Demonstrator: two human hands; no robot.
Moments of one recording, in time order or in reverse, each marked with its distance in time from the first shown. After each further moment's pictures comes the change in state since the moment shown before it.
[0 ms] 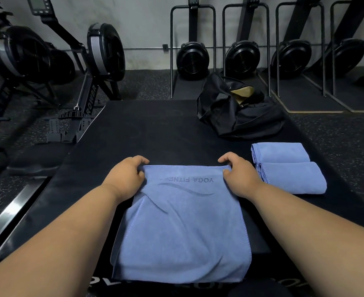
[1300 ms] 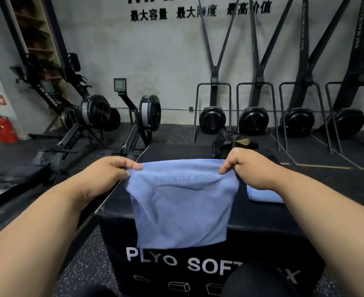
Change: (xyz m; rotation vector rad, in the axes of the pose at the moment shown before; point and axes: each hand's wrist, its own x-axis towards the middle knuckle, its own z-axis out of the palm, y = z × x) left_hand -0.317 0.057 -0.214 -0.578 0.073 0.005; right_hand -0.245 -0.167 -0.170 -0.227 -0.085 -0.564
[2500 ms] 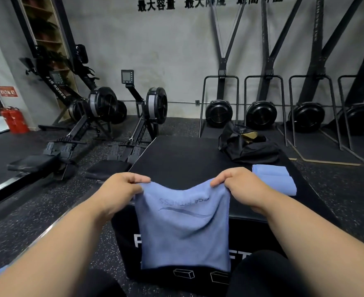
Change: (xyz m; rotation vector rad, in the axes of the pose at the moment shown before) left_hand -0.046 -0.037 0.040 -0.090 0.126 -0.178; right_hand -0.040 -0.042 0.068 0.541 0.016 0.319
